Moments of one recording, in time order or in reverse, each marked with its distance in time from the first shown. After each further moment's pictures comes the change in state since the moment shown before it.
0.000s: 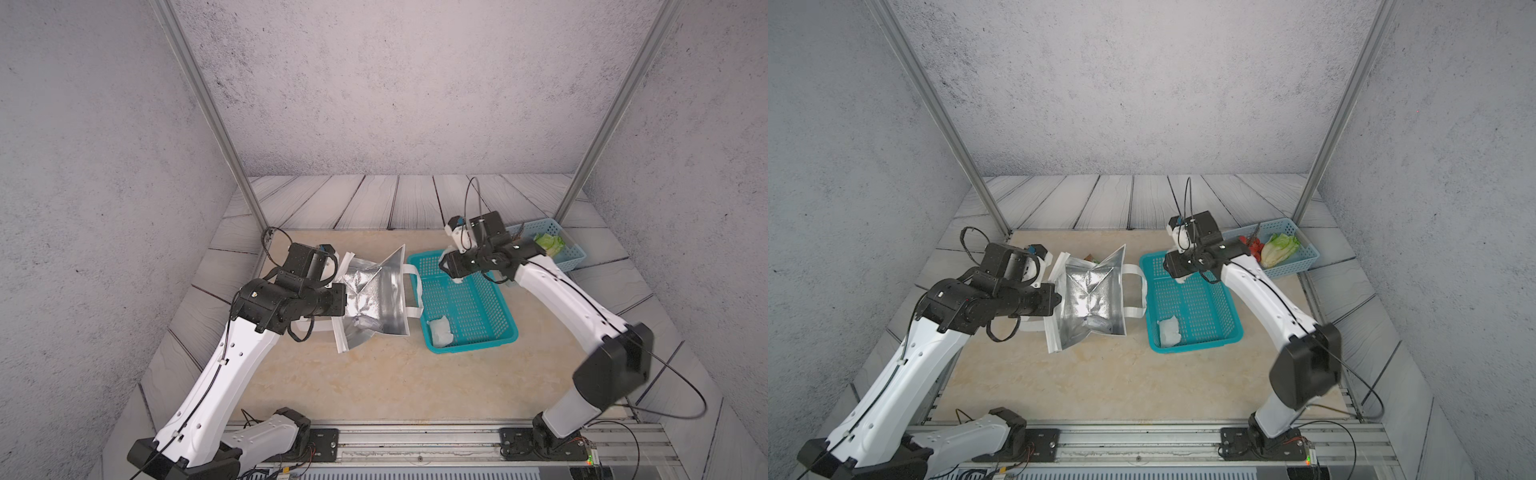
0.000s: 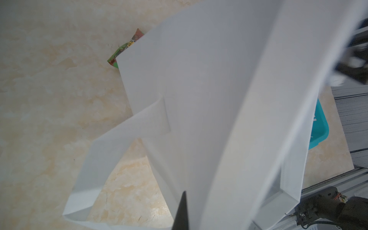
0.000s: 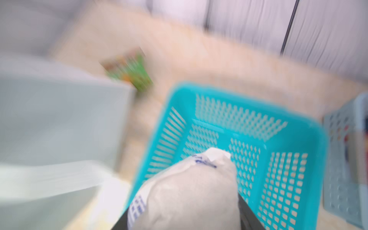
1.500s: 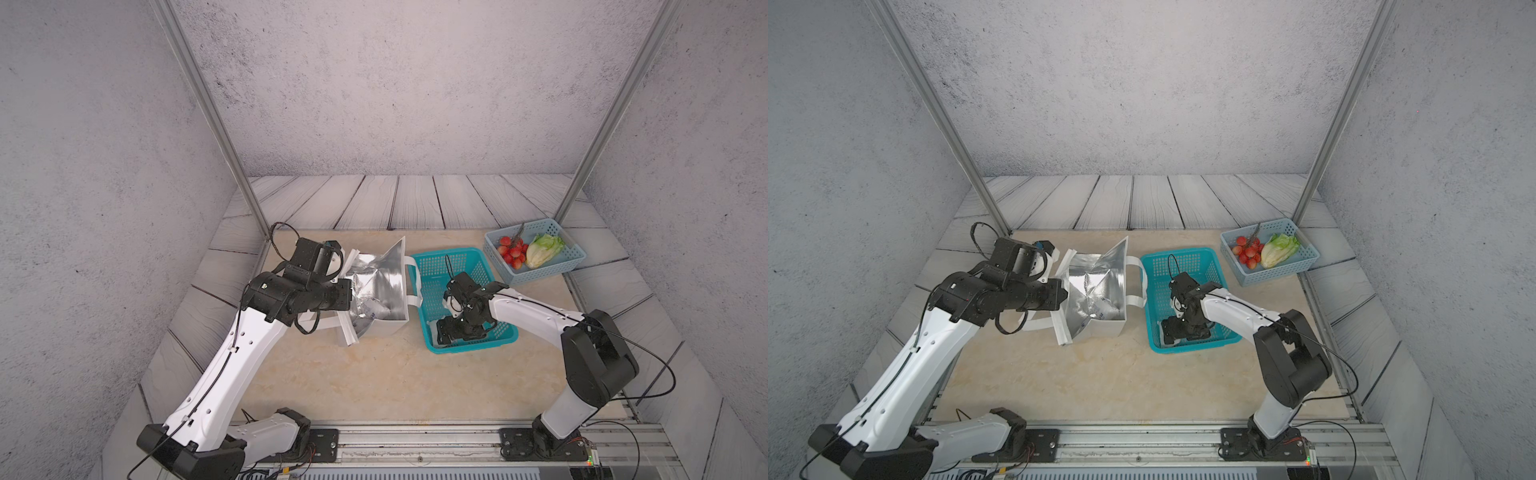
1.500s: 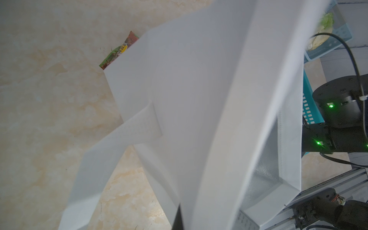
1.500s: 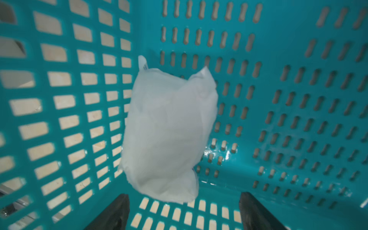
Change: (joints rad) left arm 0.000 0.051 0.009 0.041 0.019 0.011; right arm 0.088 0.188 -0.465 -0.092 0.013 0.238
